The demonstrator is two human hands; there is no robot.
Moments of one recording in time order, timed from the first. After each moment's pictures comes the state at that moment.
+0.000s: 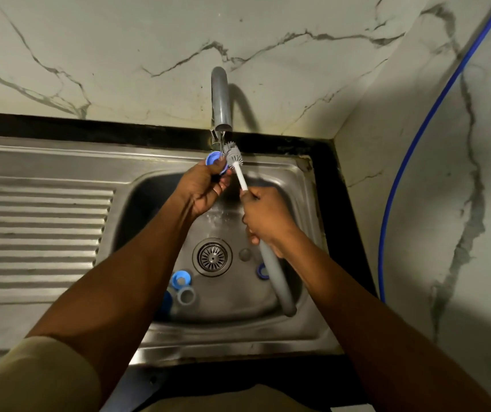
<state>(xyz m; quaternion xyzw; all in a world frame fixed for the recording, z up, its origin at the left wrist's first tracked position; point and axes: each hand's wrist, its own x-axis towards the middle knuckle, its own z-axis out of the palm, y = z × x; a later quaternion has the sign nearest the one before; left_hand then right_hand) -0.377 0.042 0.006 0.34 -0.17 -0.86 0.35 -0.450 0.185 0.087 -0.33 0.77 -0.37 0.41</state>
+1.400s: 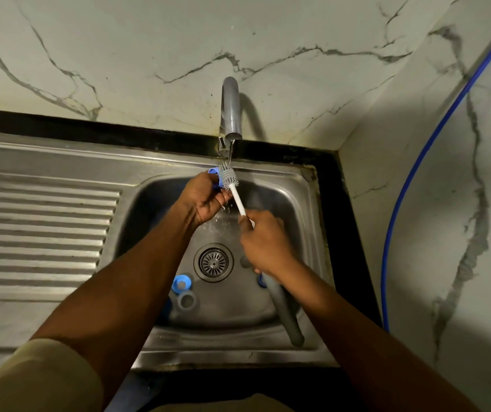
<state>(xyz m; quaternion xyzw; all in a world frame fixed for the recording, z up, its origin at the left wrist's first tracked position) -0.374 0.044 0.002 0.40 -0.13 -0.84 0.34 -0.436 0.204 0.080 -0.43 0.80 -0.26 0.34</state>
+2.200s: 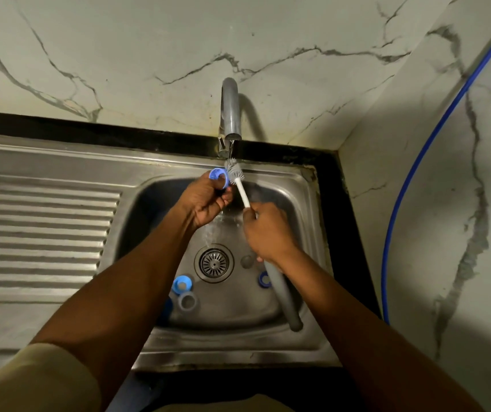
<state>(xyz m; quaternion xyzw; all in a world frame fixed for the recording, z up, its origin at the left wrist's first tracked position) -0.367 0.051 0.003 0.38 -0.18 -0.85 0.32 -0.446 0.189 0.080 -0.41 0.81 -0.26 0.32</state>
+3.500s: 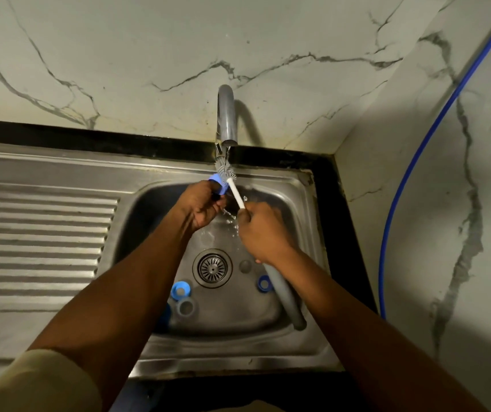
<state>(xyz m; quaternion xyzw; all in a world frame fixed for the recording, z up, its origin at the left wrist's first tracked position) -0.370 0.043 0.001 0.46 -0.23 -0.81 0.29 -0.445 0.187 0.089 -0.46 0.81 -0.22 0.30</state>
